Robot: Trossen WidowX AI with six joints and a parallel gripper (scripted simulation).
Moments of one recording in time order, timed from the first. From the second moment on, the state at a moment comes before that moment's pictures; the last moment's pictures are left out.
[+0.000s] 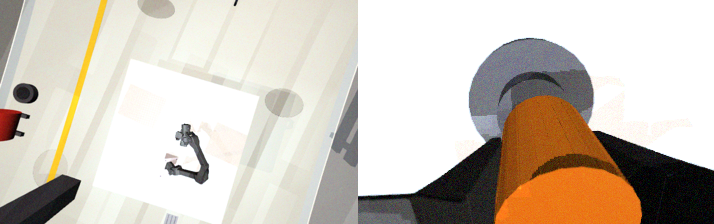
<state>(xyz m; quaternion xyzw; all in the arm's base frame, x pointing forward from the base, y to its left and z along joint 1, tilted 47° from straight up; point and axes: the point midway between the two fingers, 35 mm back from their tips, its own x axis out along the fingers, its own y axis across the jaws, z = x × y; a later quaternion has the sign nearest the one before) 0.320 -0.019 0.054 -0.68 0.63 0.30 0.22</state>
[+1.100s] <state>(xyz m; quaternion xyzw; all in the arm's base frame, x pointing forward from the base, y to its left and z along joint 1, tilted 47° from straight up) 0.319 -0.018 0.052 -0.70 0.60 0.36 0.15</state>
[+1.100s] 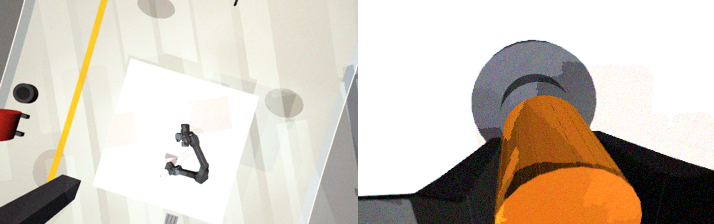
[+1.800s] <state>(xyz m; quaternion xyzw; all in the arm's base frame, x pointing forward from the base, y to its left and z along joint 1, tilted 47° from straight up) 0.322 -0.019 0.054 -0.70 0.59 0.37 0.14</state>
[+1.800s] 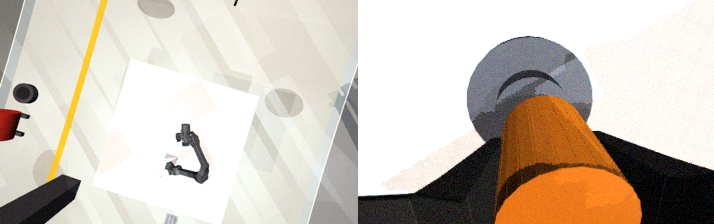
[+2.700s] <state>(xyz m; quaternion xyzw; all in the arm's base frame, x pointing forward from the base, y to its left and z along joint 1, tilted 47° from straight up) 0.318 -0.020 0.051 -0.70 0.59 0.37 0.14</state>
